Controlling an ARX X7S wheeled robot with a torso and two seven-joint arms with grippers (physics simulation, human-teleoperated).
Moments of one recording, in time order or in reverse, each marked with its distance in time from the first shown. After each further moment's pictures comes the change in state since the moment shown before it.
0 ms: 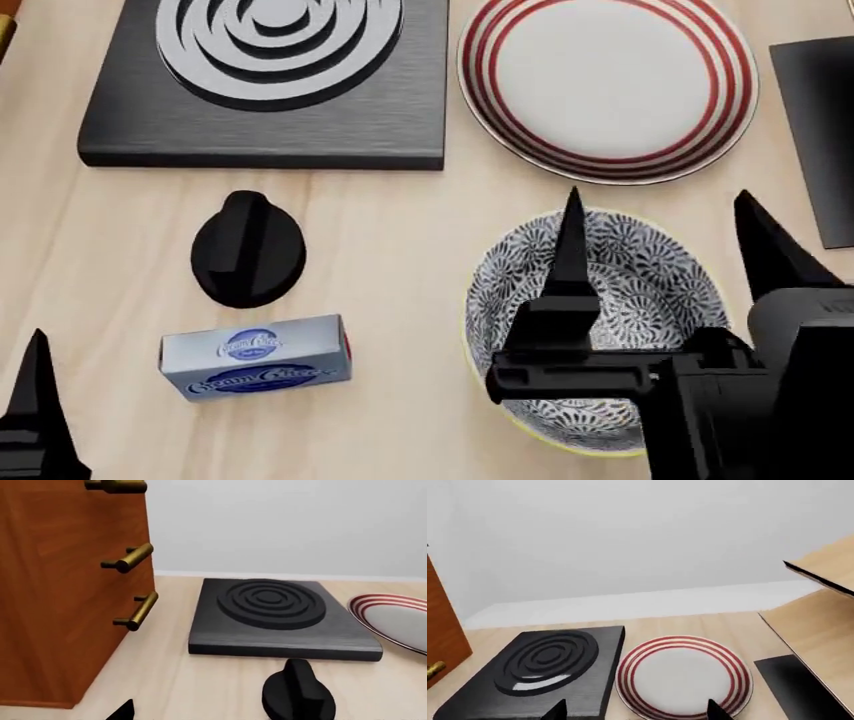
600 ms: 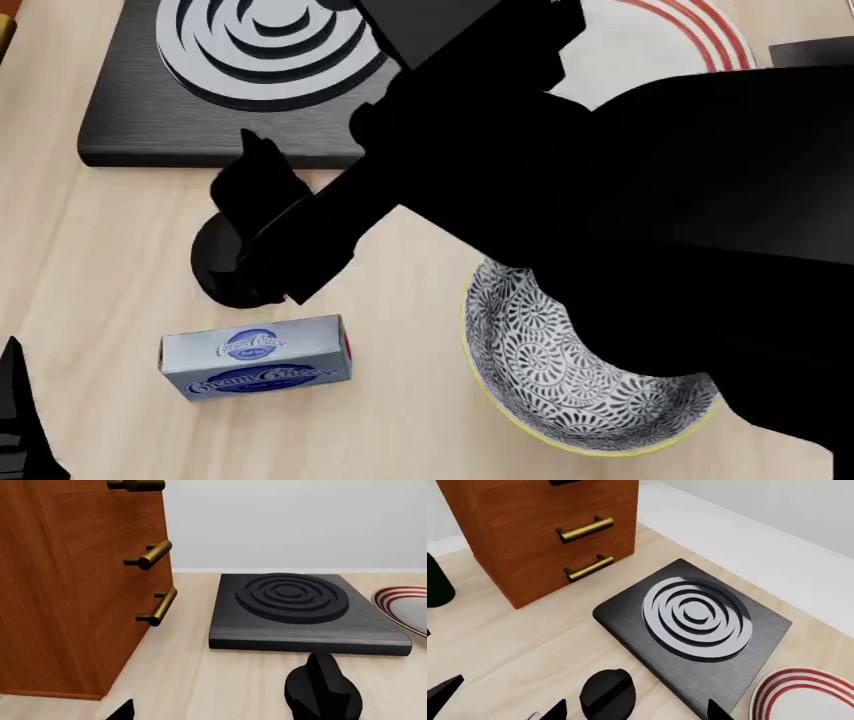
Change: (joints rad) left arm 0.026 -0.017 -0.021 0.008 0.014 -0.010 -0.040; right arm 1.077 -0.057 -0.556 0.612 0.424 0.547 -0.255
